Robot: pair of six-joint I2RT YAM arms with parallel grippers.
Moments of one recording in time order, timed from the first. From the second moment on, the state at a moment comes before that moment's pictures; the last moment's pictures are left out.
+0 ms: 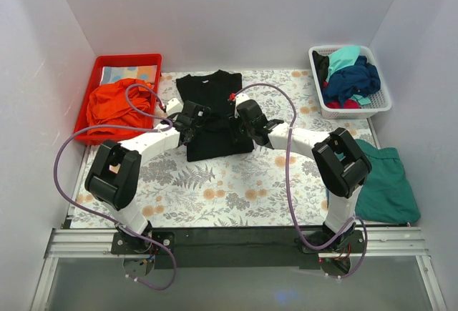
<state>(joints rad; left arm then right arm) -0.48 1.68 1.07 -0.31 -0.46 -0.99 0.72 1.85 1.20 -0.05 0.07 0.23</state>
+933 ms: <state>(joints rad) -0.41 2.00 1.51 -0.28 -0.47 -0.88 0.62 2.21 1.77 -0.12 0.12 0.18</state>
